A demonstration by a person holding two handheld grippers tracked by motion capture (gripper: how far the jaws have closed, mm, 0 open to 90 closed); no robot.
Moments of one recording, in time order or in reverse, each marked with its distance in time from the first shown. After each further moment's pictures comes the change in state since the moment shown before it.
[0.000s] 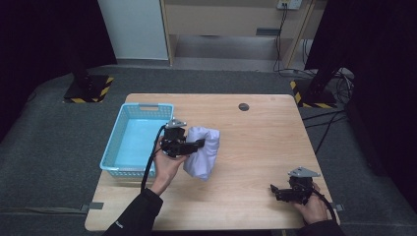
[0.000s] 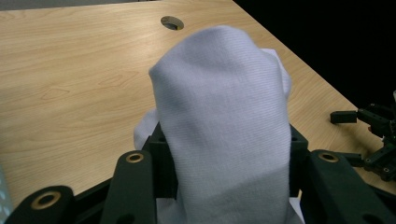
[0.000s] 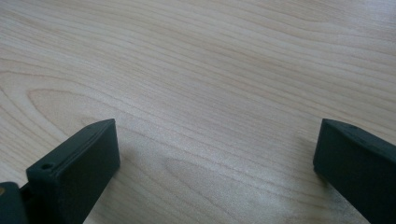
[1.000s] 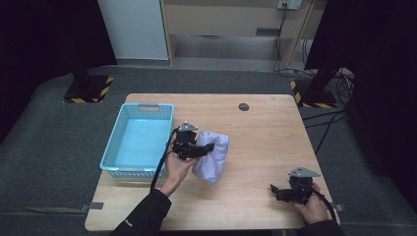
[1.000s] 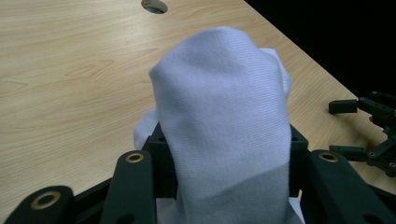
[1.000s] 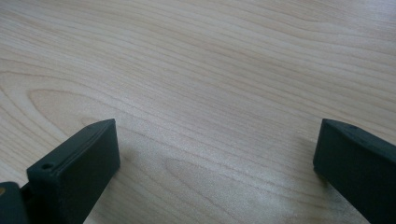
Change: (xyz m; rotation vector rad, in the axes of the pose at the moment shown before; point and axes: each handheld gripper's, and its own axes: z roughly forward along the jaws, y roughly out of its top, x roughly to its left) left arm -0.010 -0.009 0.032 0.045 -0.030 0.016; right arm 0.000 0.000 0.000 -0.001 0.001 0.000
